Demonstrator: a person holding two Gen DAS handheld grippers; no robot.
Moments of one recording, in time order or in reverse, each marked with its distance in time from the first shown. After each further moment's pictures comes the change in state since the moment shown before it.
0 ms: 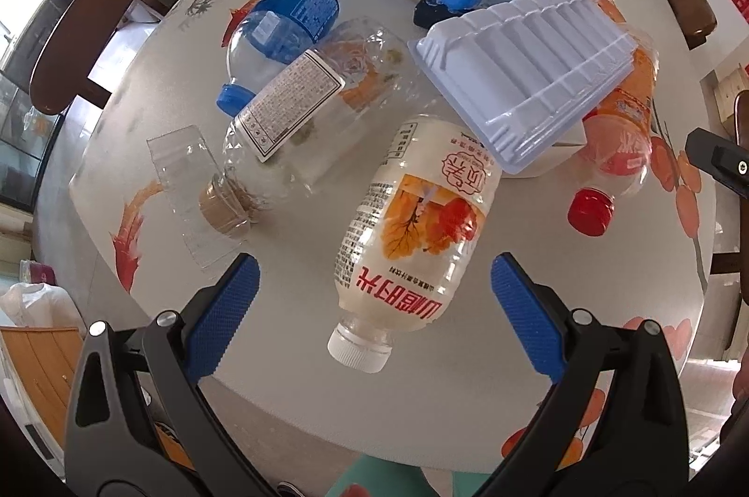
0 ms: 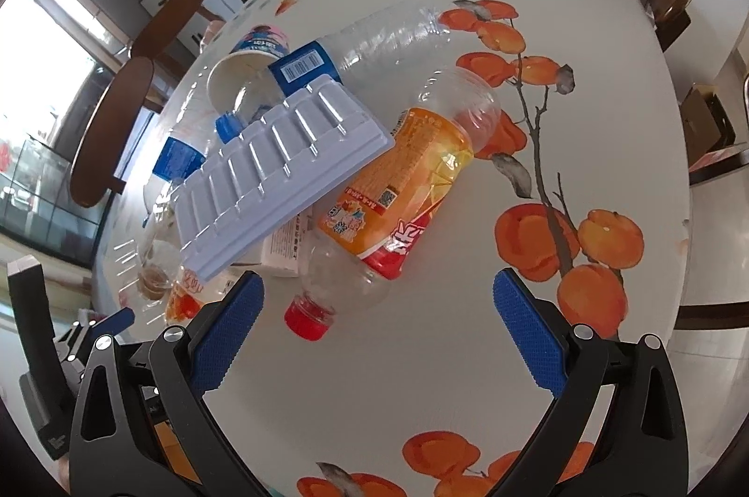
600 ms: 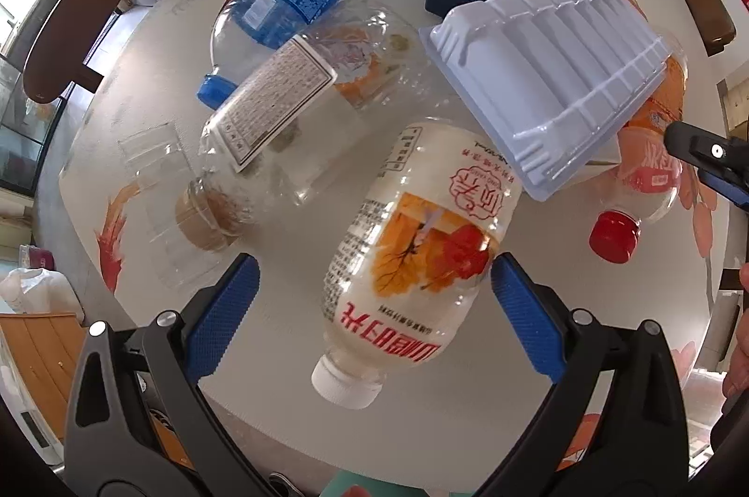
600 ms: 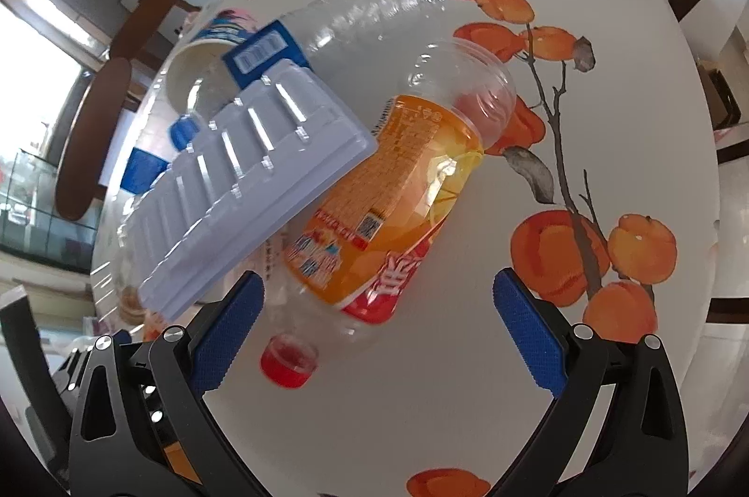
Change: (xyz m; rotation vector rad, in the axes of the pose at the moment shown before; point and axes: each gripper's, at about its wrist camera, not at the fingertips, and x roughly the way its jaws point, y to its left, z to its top) left arm 0.026 -0.001 0.014 -0.033 0.044 0.012; right arm 0.050 -0.008 0.021 0.065 0.077 -0.010
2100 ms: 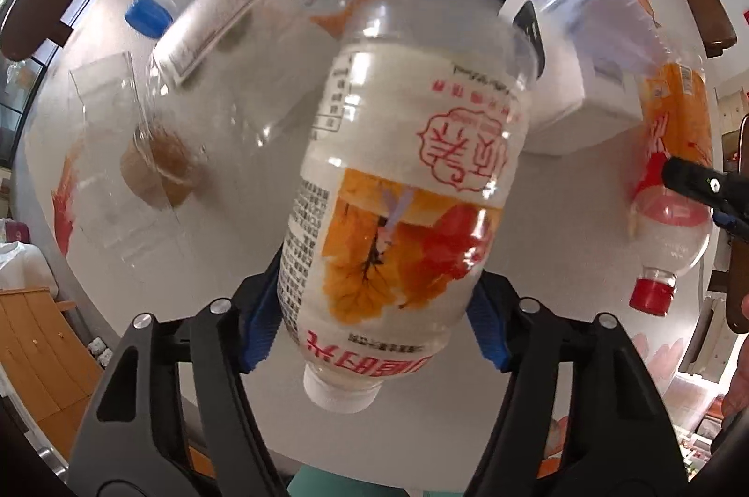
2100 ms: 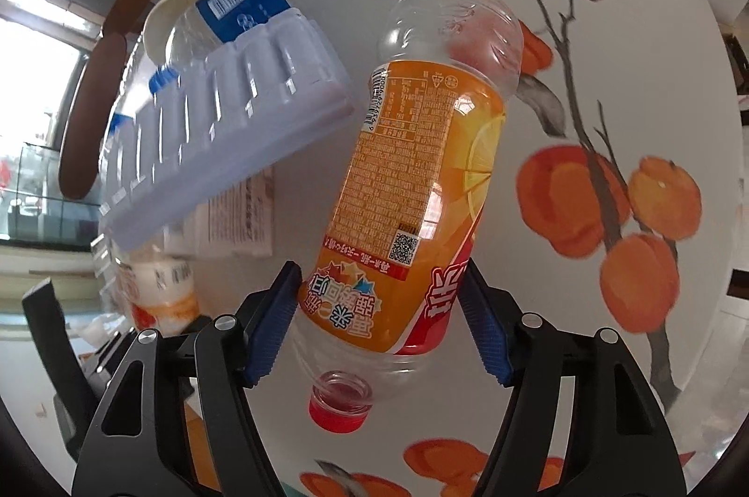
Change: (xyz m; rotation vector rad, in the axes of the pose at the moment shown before) left arm 0.028 0.002 -0.036 -0.048 0.077 -0.093; right arm 0.011 -0.019 -0.018 0.009 0.157 0.043
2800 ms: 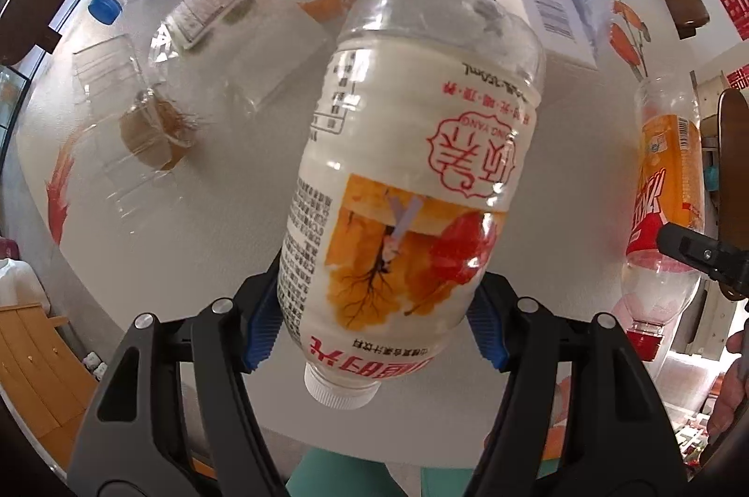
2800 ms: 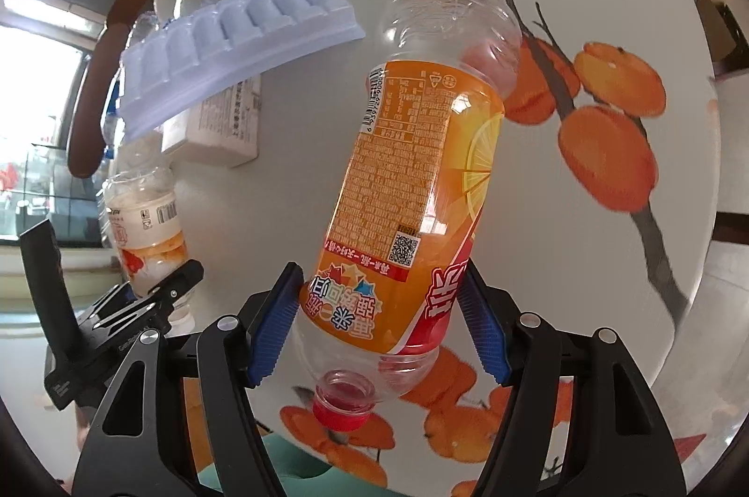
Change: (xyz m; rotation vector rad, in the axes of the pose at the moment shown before) left arm -0.017 -0.023 -0.049 0.054 -0.025 -0.049; right arm -0.013 -0.013 -0.052 0.037 0.023 0.035
